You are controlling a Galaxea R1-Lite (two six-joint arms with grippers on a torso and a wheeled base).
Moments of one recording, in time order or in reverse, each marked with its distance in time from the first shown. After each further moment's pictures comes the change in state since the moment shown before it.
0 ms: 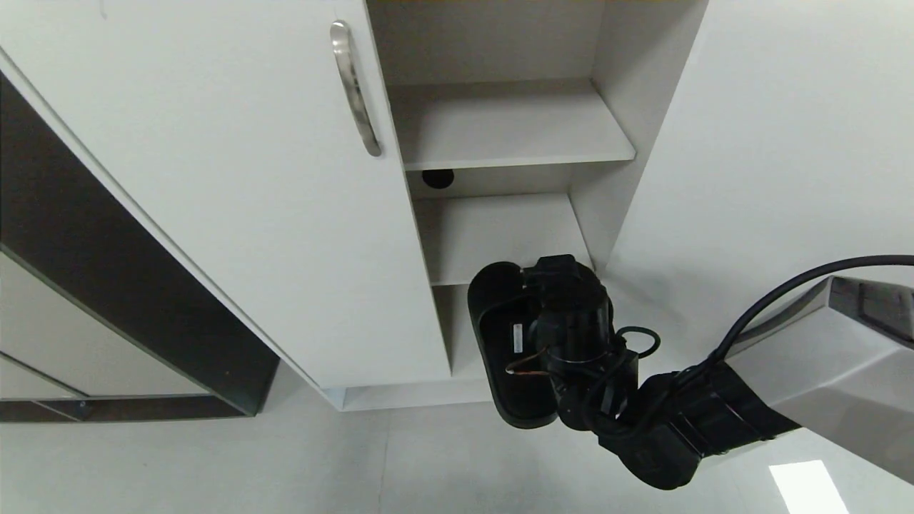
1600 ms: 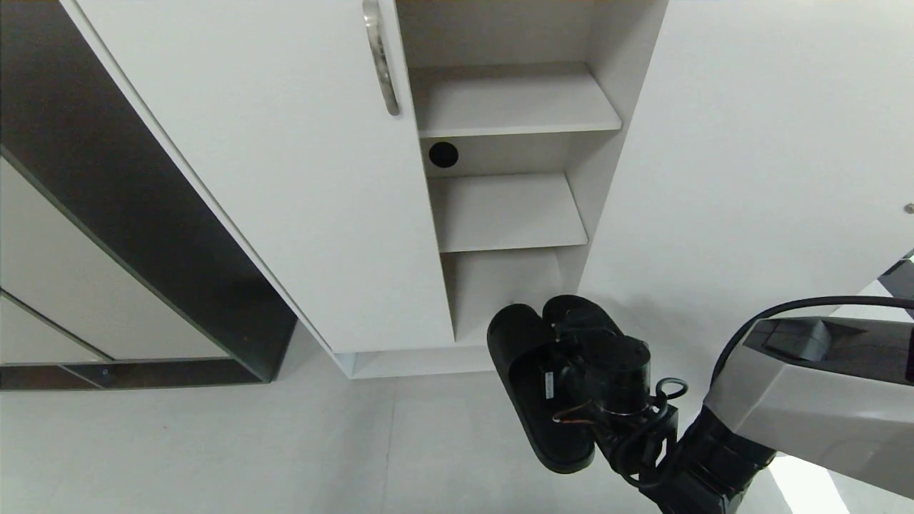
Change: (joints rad) left arm 0.000 0.000 0.000 0.000 0.000 -0.001; right arm -0.089 0.088 0.303 -0.391 0.205 -0.039
